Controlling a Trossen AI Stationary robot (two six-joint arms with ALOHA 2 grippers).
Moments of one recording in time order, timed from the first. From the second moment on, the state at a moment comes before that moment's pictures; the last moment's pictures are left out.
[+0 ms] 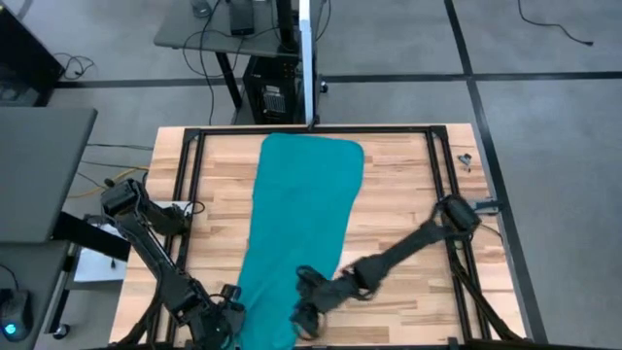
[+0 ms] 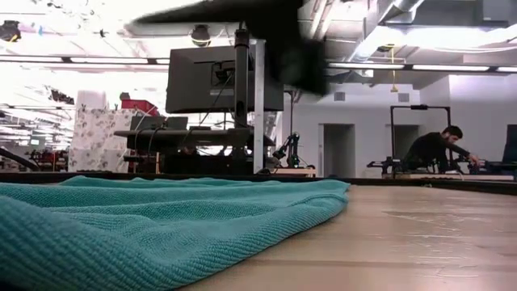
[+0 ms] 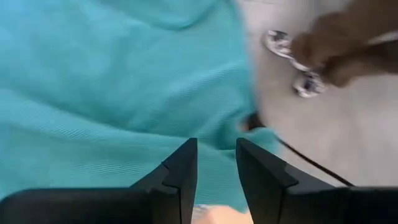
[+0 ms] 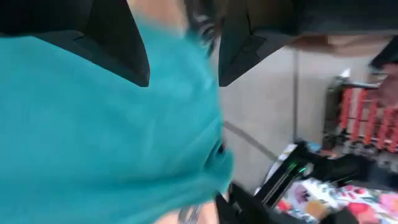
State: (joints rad) left arm -0.98 1.66 1.01 -0.48 -0.21 -0.75; right arm 0.48 2.18 1.57 0.04 0.09 0.93
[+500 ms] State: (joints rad) left arm -0.93 1.65 0.76 -0.19 -0.26 -0.96; right arm 0.46 2.43 1.96 -0.51 0.08 0.81
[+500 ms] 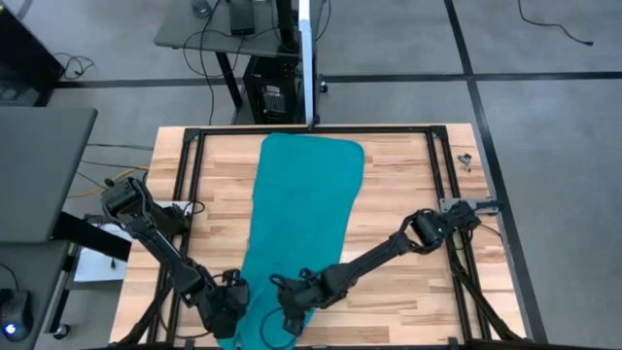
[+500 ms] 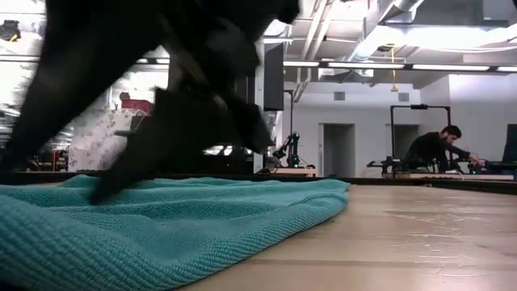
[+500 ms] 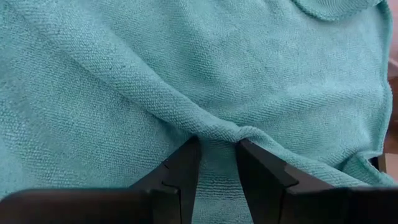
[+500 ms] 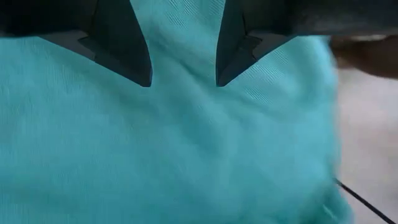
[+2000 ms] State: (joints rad) left arm -0.73 1.61 0.78 -0.18 -0.27 -0.79; right arm 0.55 2.29 1.96 -0.71 0.29 1.31
